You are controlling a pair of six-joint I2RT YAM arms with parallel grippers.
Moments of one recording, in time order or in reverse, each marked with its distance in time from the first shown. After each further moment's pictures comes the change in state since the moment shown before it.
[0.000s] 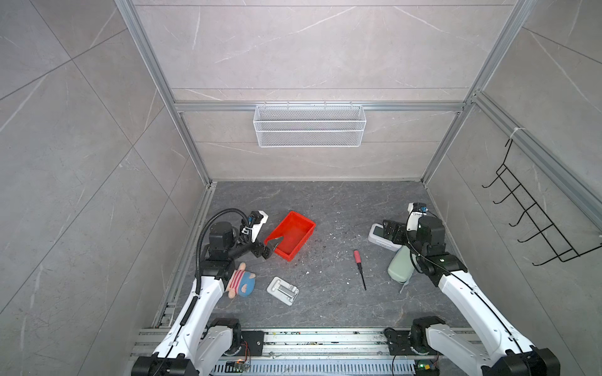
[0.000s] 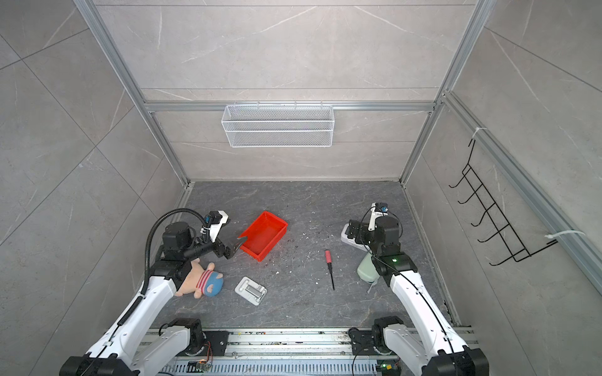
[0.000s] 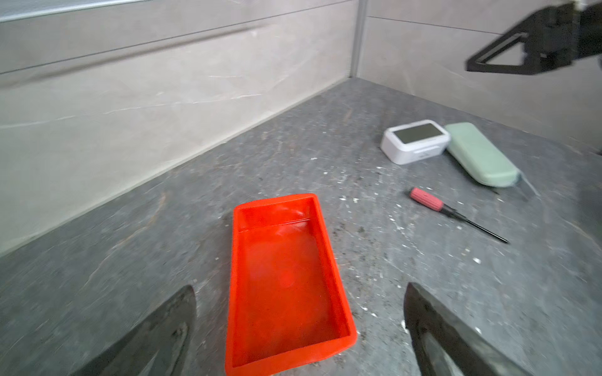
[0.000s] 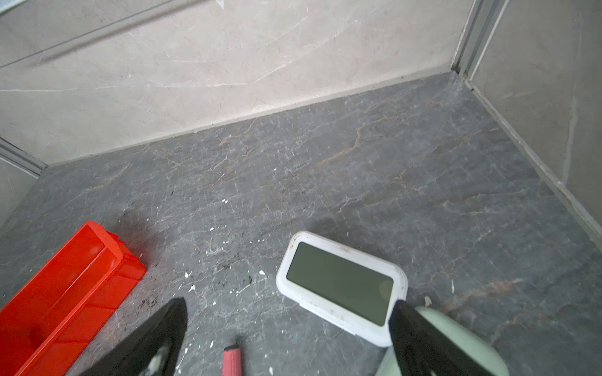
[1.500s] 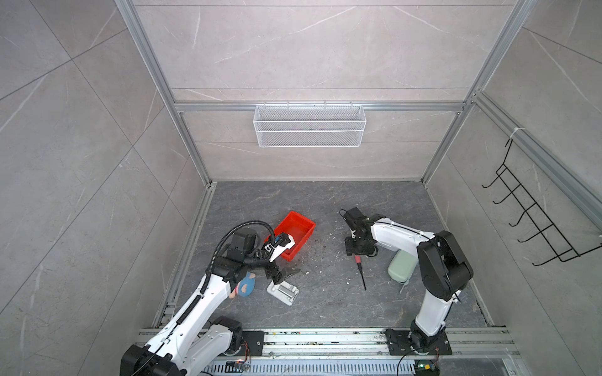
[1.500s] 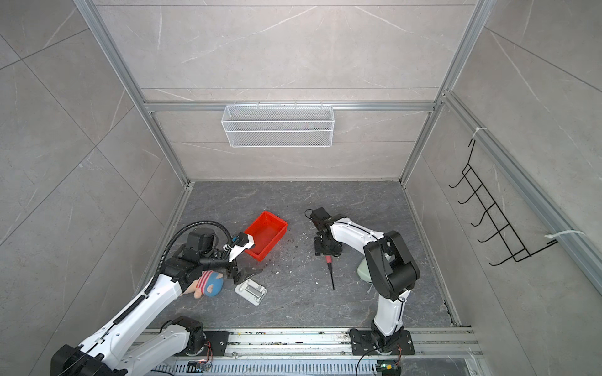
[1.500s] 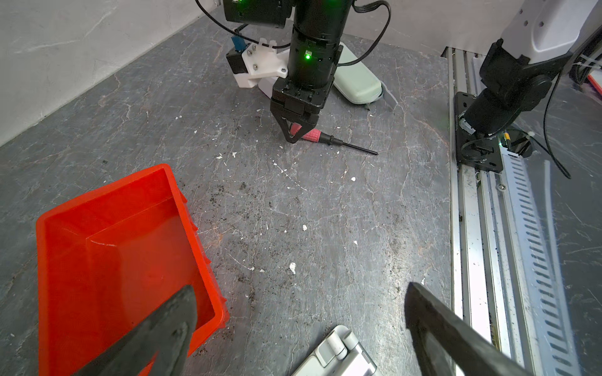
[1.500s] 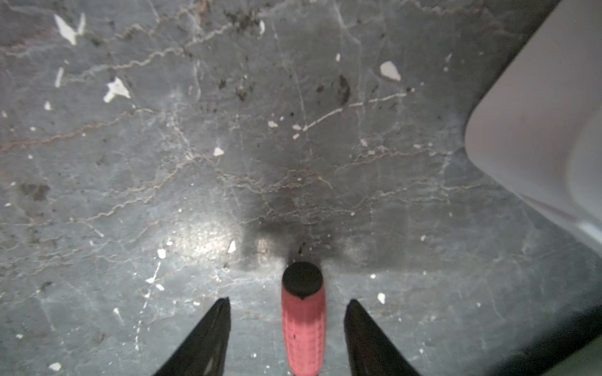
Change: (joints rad) left arm -0.235 0.019 0.018 -0.305 0.023 0.177; right arm 0.350 0.880 0.508 -0.555 0.043 0.146
